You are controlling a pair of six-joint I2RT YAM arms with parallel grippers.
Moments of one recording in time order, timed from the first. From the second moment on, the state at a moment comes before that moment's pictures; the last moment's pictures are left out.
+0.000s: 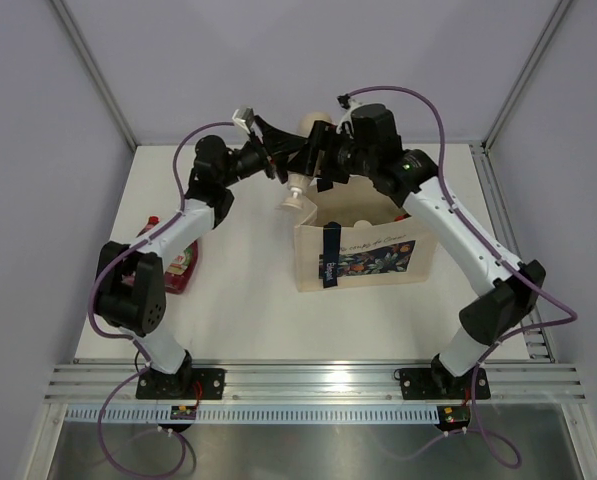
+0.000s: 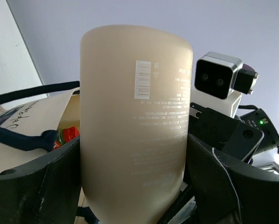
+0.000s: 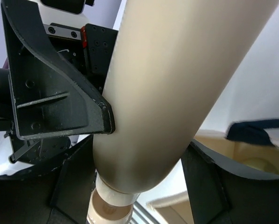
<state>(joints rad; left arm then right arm) -0.33 1.68 1.23 0.66 0.77 -1.53 0.60 1.69 1.83 -0.56 -0.21 0.66</state>
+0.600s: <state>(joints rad) -0.55 1.74 1.54 0.13 0.66 -1.12 0.27 1.40 1.38 -0.33 -0.73 0.55</state>
